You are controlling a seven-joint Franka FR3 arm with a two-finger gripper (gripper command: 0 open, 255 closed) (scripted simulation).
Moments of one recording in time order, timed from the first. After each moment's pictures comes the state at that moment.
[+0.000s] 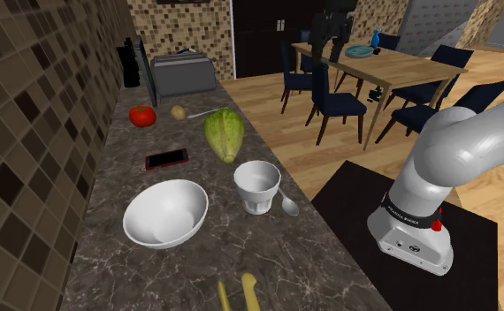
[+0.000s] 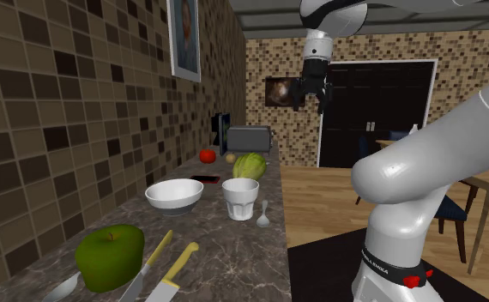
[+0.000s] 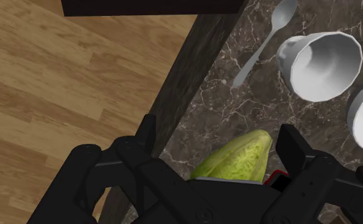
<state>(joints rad) 0.02 -0.78 0.01 -2.29 0.11 1.53 0.09</state>
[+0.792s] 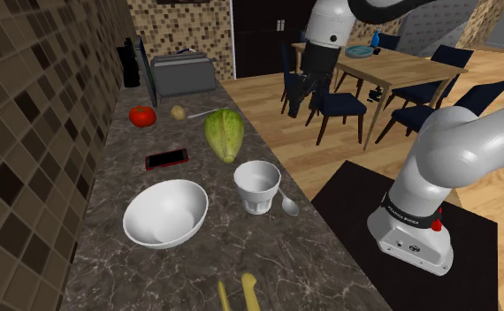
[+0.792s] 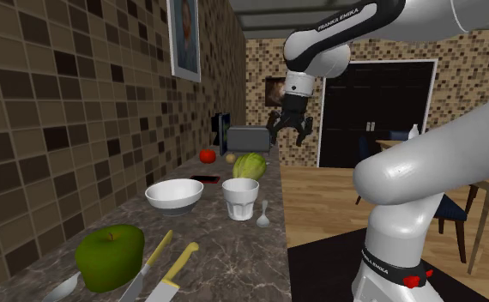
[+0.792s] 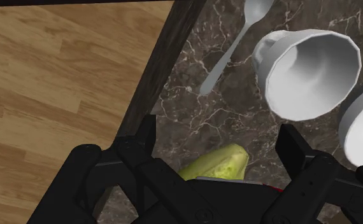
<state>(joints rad) 0.09 -0.89 0.16 -2.64 0.25 1.88 0.21</state>
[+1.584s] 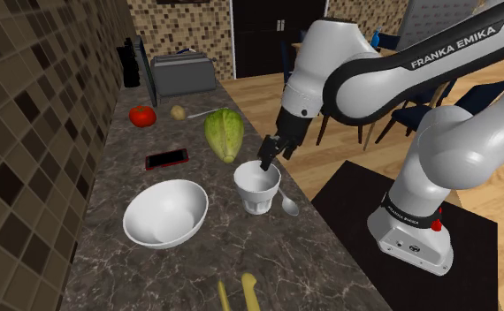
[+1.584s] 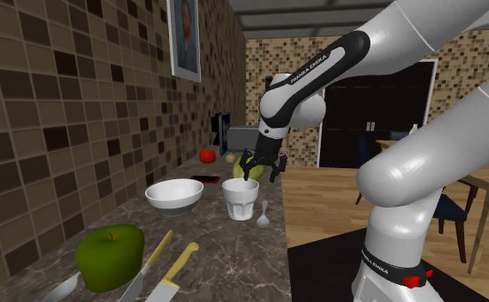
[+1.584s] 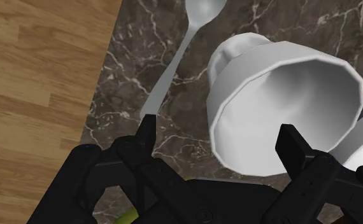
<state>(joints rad) 0.20 -0.71 0.42 -2.86 0.45 2.41 0.35</state>
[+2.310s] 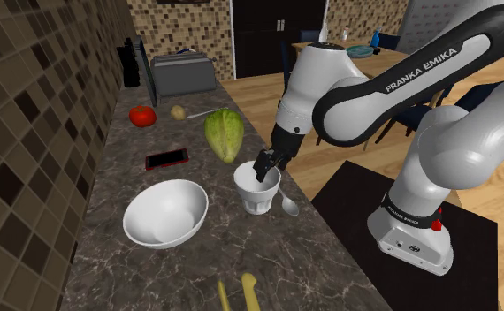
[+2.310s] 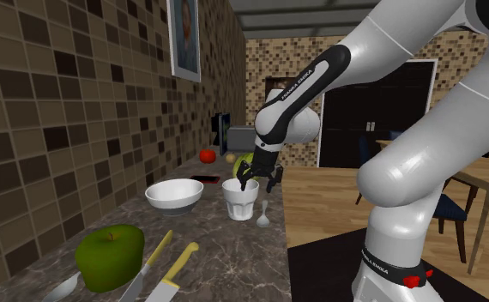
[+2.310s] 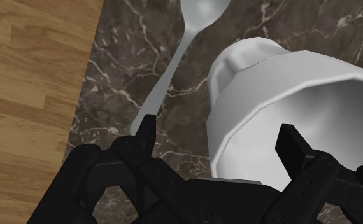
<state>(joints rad) 0.20 -0.58 0.46 -2.89 0.48 2.58 0.34</state>
